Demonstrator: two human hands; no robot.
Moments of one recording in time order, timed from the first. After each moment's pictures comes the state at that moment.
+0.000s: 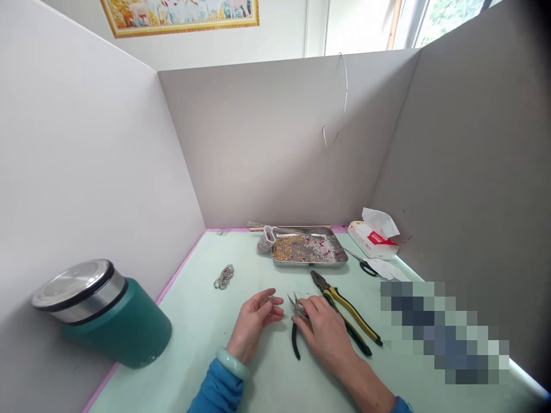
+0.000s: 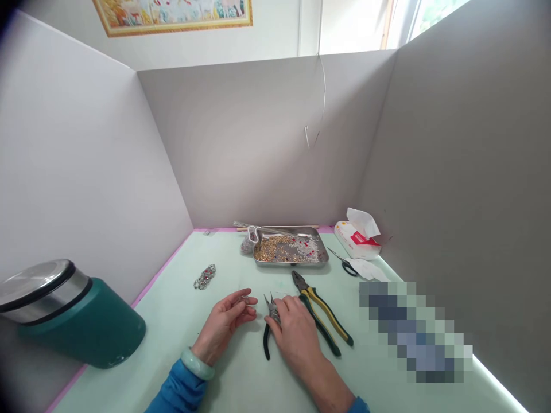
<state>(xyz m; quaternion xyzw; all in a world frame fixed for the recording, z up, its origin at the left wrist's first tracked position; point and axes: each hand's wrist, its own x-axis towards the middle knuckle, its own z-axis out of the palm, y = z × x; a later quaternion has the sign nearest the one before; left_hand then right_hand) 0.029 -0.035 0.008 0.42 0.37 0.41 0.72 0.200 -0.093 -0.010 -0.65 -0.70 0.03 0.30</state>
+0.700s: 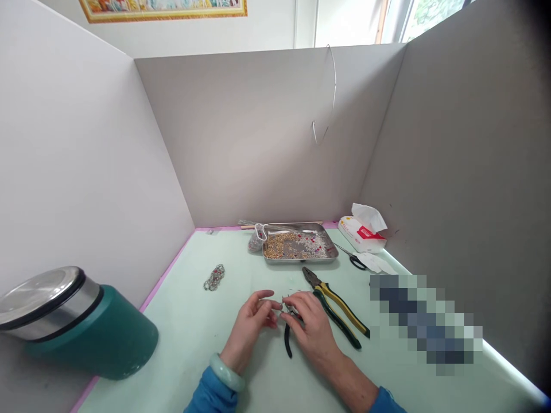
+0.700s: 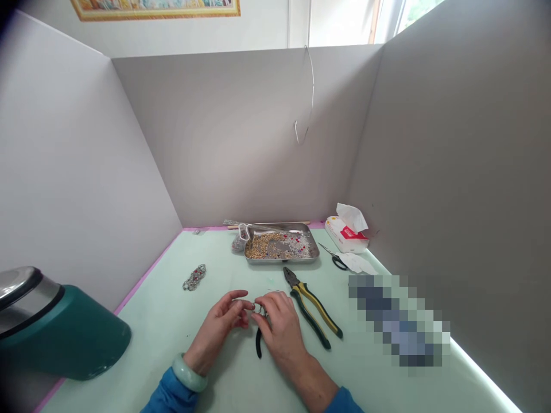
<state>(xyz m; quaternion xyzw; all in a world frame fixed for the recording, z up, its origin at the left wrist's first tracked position) 0.038 -0.045 0.007 0.49 0.37 0.38 0.69 0.192 -0.090 -0.015 -0.54 -0.70 0.04 0.47</state>
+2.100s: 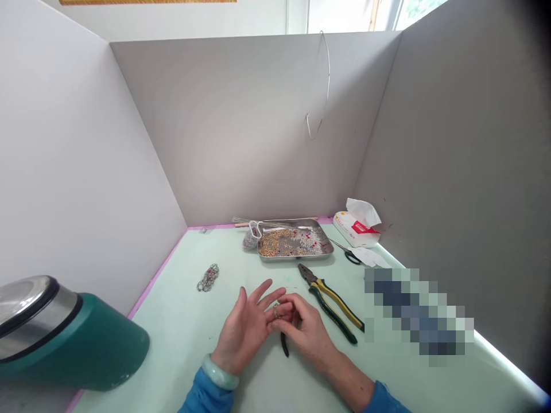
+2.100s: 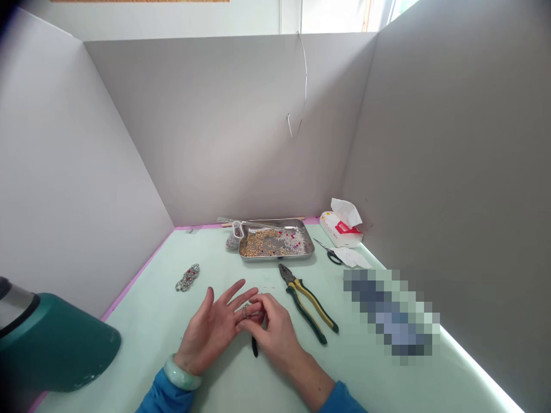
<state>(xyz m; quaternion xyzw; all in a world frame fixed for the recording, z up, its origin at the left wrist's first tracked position) 0.038 -0.046 0.026 0.27 0.15 0.33 0.89 0.184 -0.094 -0.011 -0.53 -0.59 0.30 0.53</state>
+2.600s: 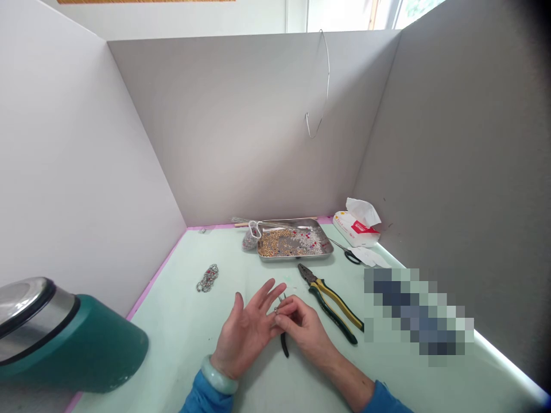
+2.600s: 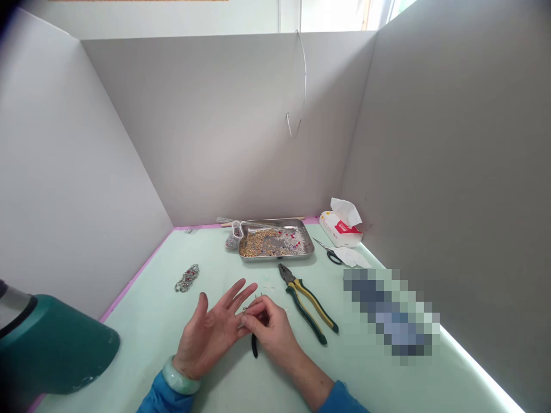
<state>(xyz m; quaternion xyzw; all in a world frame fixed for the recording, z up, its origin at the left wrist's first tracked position) 0.038 -0.051 0.031 0.29 0.10 0.33 0.89 0.180 -0.091 -0.014 -0.48 -0.49 0.44 0.58</state>
